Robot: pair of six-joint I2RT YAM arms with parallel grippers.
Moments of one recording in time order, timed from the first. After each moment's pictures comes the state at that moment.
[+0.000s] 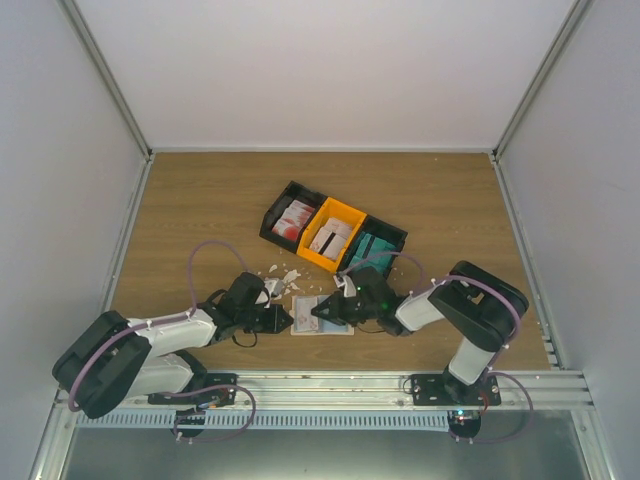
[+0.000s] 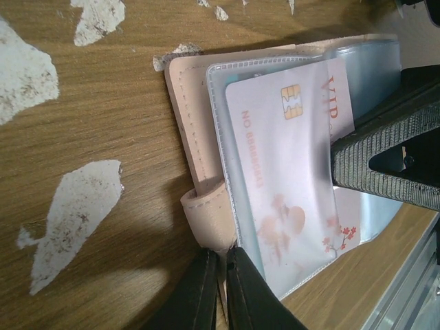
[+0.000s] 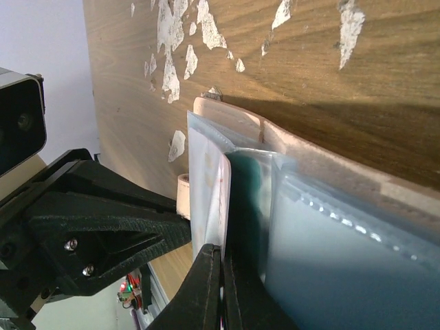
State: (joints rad) left arm -0.65 1.22 0.27 0.06 0.40 -0.66; right arm 0.82 1.72 0.42 0.69 -0.53 1.10
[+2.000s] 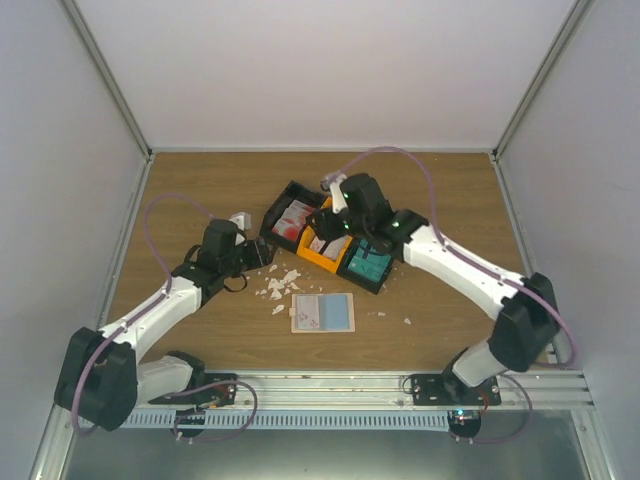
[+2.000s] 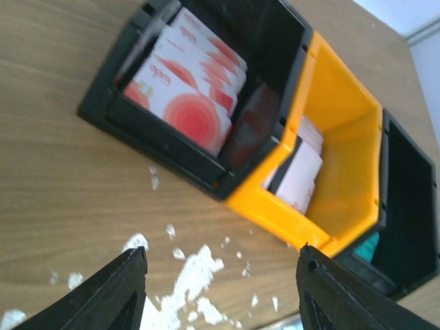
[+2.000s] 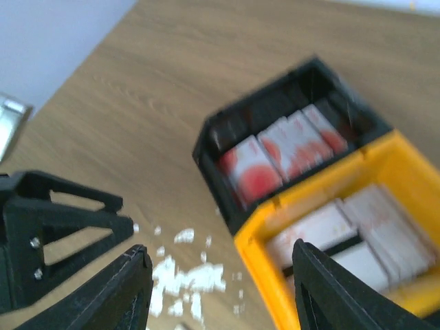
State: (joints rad) left arm -0.38 1.14 0.62 -0.14 0.17 -0.60; right arm 0.74 1.48 1.22 -0.37 -0.06 0.32
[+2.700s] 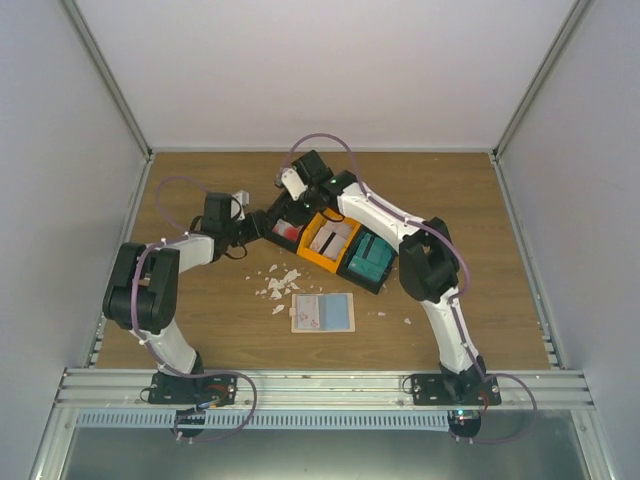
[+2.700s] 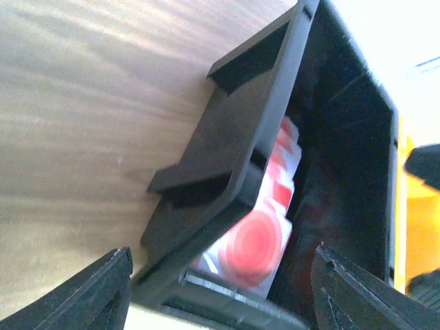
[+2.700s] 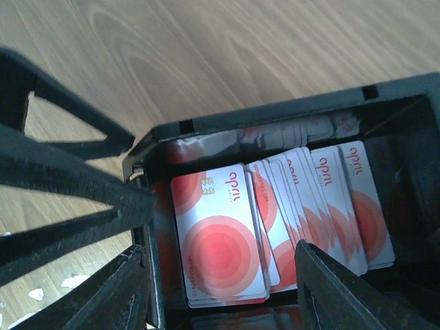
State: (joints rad) left arm -0.14 1.69 0.83 0.13 0.43 -0.54; right arm 0.68 2.23 1.99 -0.68 -0.19 -0.12
